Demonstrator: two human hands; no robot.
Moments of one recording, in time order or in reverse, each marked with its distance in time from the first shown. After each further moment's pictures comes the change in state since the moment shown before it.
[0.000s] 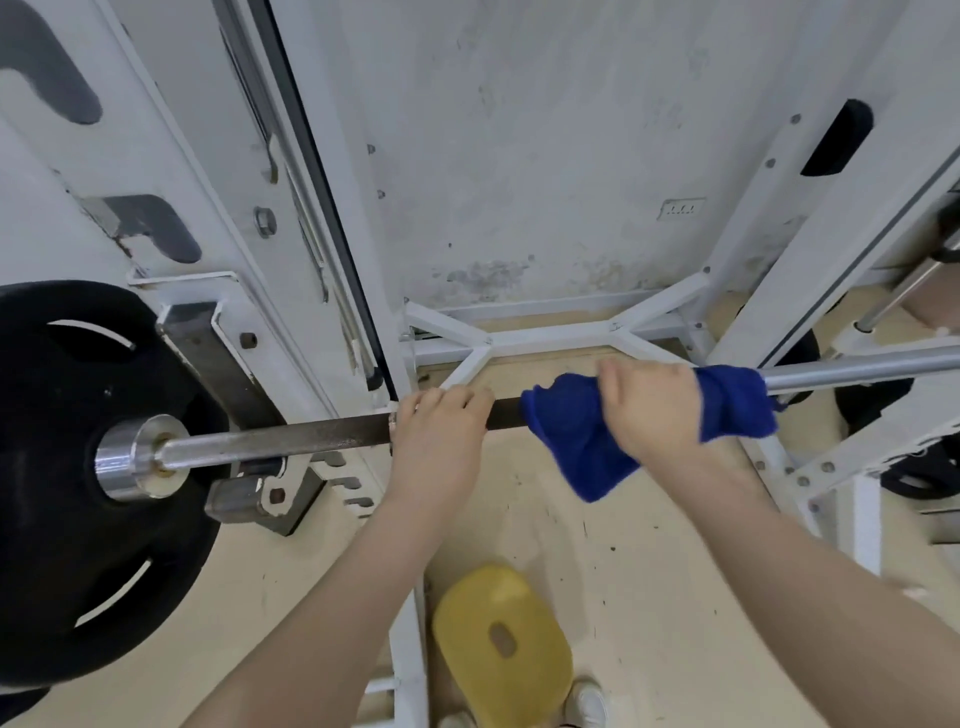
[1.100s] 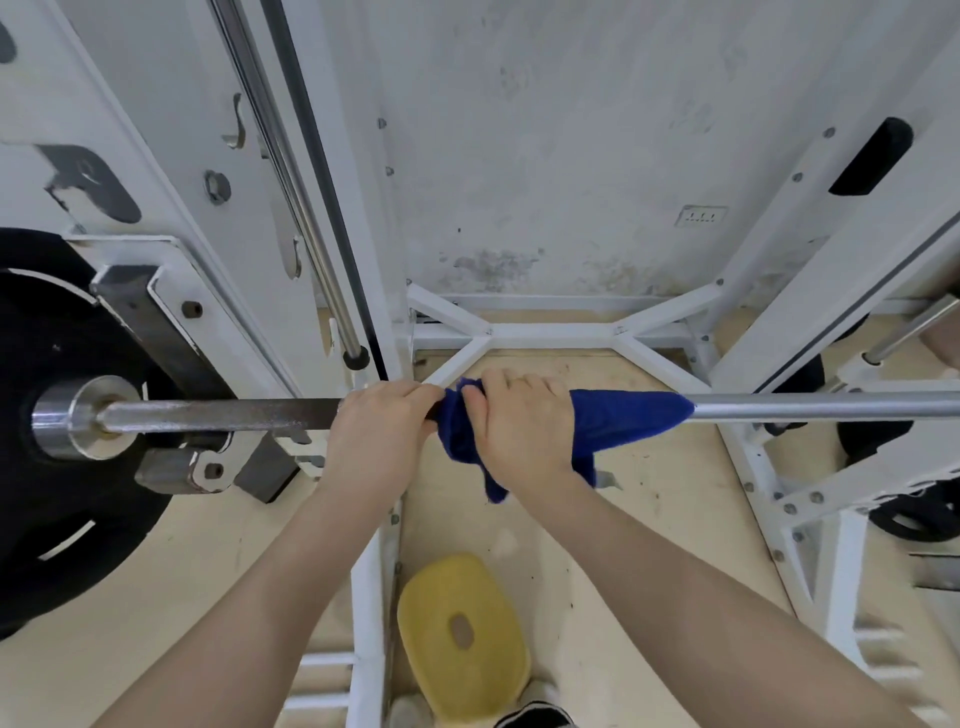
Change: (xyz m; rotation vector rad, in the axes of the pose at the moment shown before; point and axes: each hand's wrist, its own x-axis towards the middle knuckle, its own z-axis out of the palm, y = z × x) left_hand 0.002 -0.003 -0.002 -0.117 -0.027 -0.077; right_hand -0.013 -0.070 -0.008 0.106 -0.136 -0.251
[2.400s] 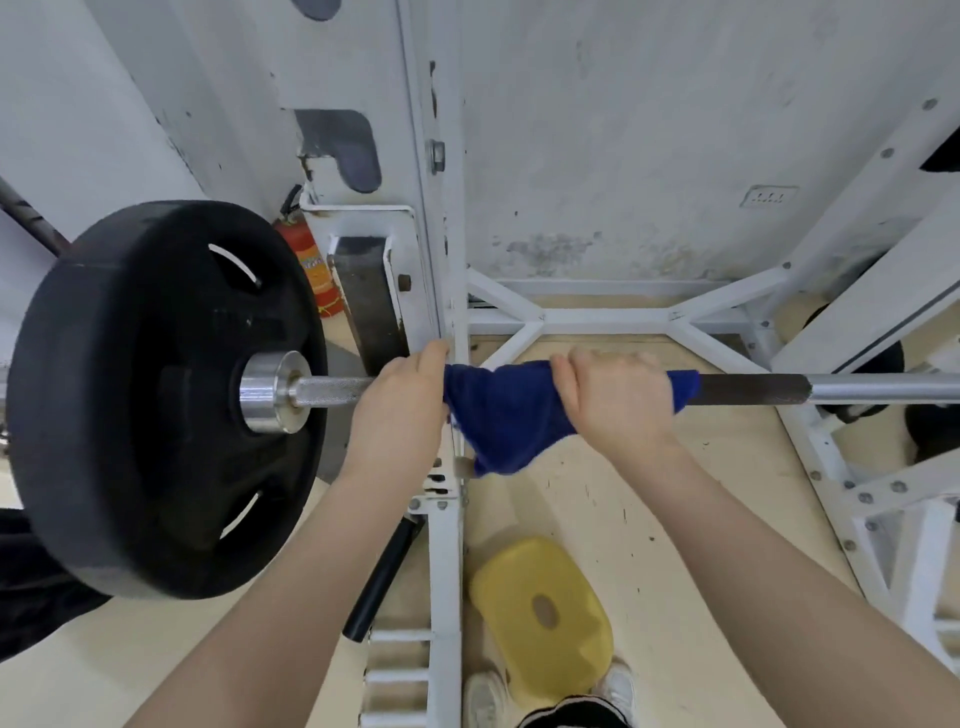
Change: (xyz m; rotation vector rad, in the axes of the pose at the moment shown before) left_hand -0.039 -0.121 -0.045 -0.031 0.009 -0.195; right_hand 0.022 -0.086 0.009 -0.158 0.147 -0.007
